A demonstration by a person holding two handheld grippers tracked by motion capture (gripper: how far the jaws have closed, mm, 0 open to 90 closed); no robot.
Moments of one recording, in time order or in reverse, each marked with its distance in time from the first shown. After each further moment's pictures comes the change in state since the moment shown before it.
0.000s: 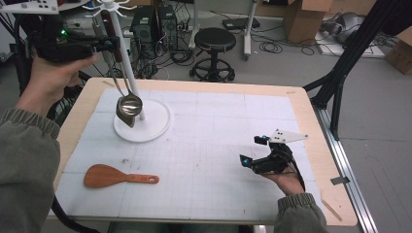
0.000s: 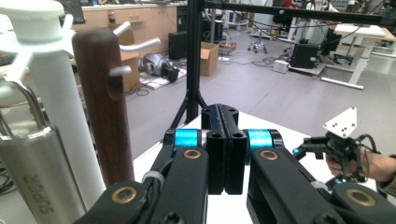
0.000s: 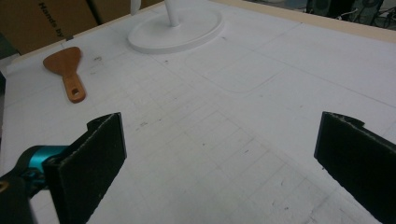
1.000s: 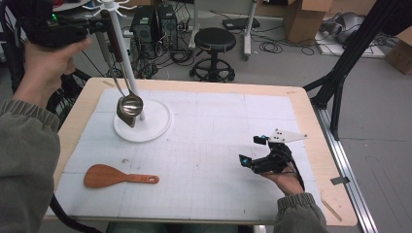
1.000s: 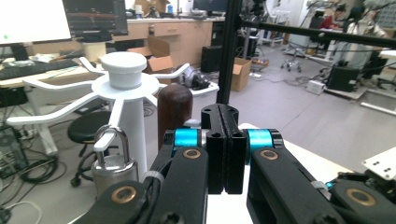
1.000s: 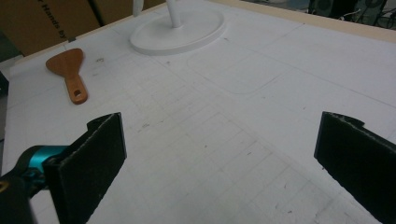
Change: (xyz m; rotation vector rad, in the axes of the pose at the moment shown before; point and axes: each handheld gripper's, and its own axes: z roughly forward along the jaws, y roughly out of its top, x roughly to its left) left arm 0.010 0.017 -0.006 -0.053 0.148 -0.048; right arm 0.000 0.000 0.002 -0.005 0.006 0.007
